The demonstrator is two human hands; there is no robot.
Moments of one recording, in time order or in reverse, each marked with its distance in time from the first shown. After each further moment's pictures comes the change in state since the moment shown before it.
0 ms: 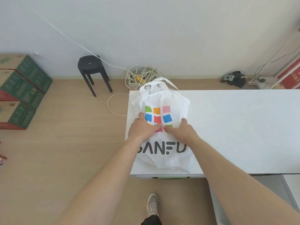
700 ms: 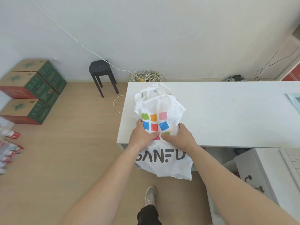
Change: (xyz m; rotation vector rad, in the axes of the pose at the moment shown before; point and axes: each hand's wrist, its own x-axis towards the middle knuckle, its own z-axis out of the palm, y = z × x) left_hand -0.164 -0.014 0.062 -0.279 0.074 0.060; right_hand -0.112 0.113 0.001 0.119 0.028 -0.253
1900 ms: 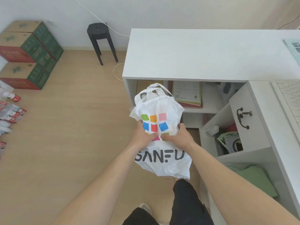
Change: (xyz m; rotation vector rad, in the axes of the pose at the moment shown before) left_hand -0.206 -0.208 0.074 -0.131 -0.116 -0.033; right_hand -0.203 0.170 0.118 0.082 -0.113 0.138
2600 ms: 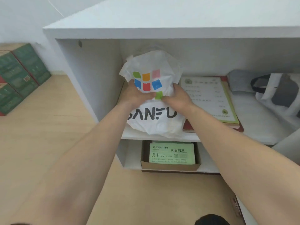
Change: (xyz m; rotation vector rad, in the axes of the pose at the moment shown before) left_hand 0.438 -0.033 0.041 0.110 0.269 0.362; right_hand 0.433 -0.011 0.005 -0.041 0.236 -0.519
